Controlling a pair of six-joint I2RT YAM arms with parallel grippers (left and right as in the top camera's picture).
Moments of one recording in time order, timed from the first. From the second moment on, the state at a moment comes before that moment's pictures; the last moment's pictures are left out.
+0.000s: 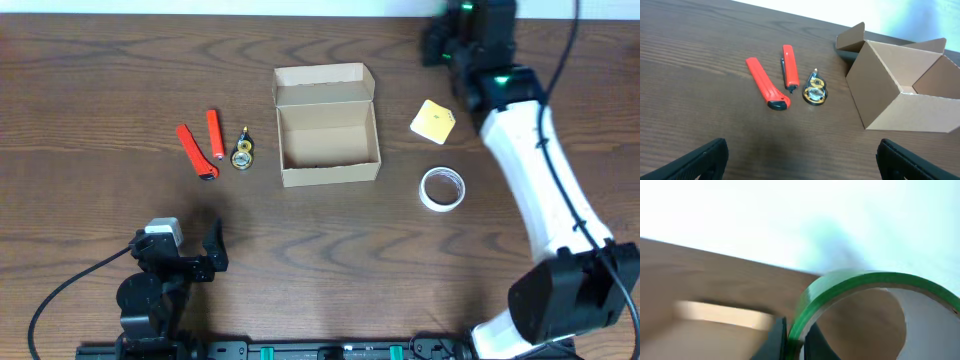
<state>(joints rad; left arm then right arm) 0.03 0.01 0.13 -0.46 0.15 -0.20 0.24 1.73 1.60 -0.33 0.00 -0.03</state>
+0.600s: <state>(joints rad) 0.03 0.01 0.13 -0.46 0.15 -0.20 0.62 1.96 1.58 -0.40 0.00 0.19</state>
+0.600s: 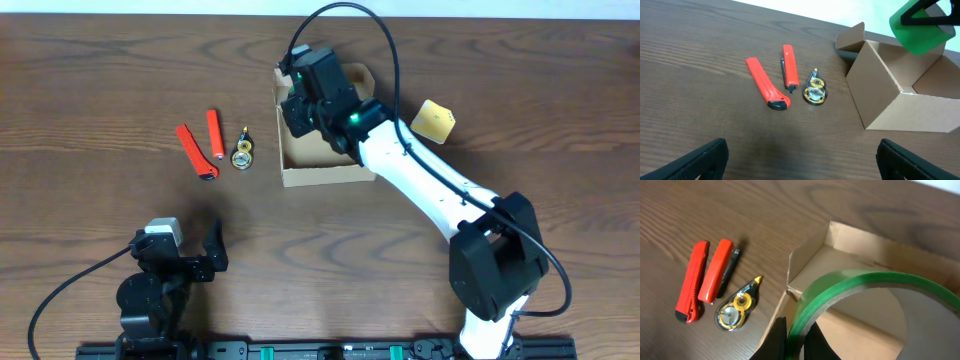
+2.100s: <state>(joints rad) 0.03 0.01 0.13 -0.46 0.15 -0.20 0.69 2.04 1.60 -0.51 0.02 0.28</state>
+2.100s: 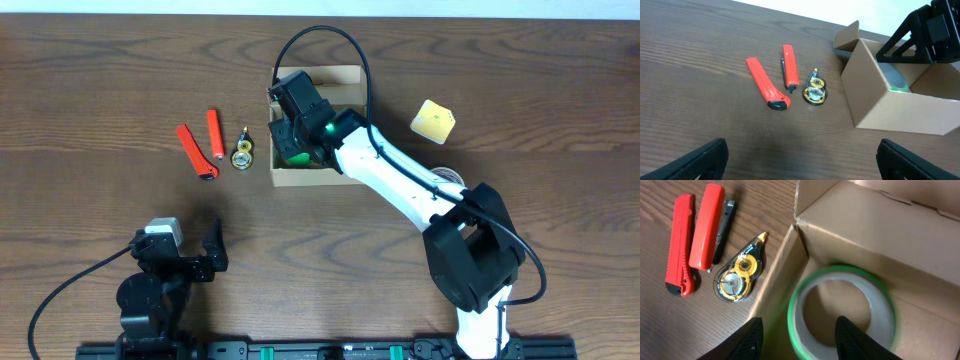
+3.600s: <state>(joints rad) 0.03 0.01 0.13 -0.46 0.15 -0.20 0.16 1.74 1.35 -0.93 0.08 0.30</state>
